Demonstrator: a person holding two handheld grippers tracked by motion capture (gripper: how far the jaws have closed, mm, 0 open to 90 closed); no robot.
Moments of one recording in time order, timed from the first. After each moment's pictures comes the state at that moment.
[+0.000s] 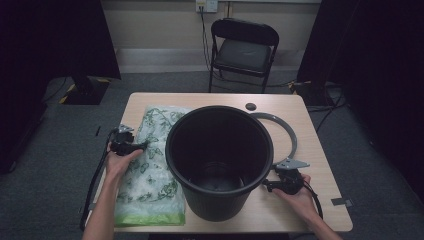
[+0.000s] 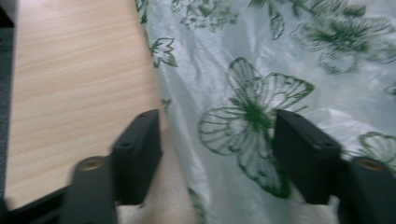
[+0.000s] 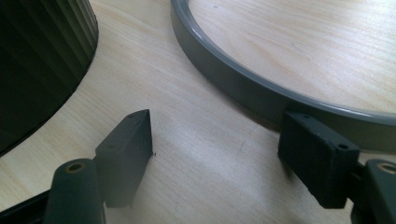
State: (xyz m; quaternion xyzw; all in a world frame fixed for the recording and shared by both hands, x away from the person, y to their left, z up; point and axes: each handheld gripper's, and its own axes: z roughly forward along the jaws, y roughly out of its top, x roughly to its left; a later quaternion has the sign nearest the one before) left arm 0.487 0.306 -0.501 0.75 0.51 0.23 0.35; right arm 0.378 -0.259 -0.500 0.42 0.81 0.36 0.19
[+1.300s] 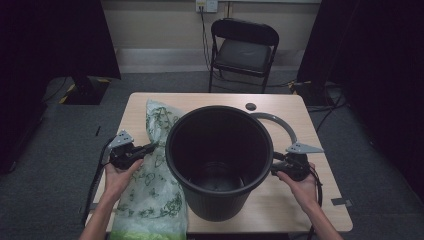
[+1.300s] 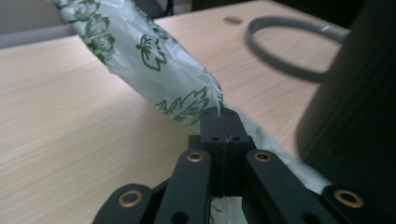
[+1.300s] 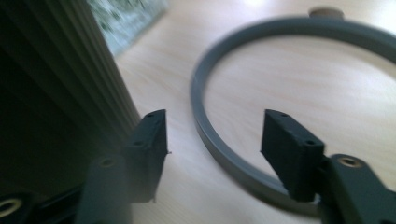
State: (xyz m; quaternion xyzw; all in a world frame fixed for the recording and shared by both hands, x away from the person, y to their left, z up) left arm 0.398 0.259 -0.423 0.76 0.37 0.18 0.50; right arm 0.386 -0.258 -0.430 0.42 0.76 0.46 0.17
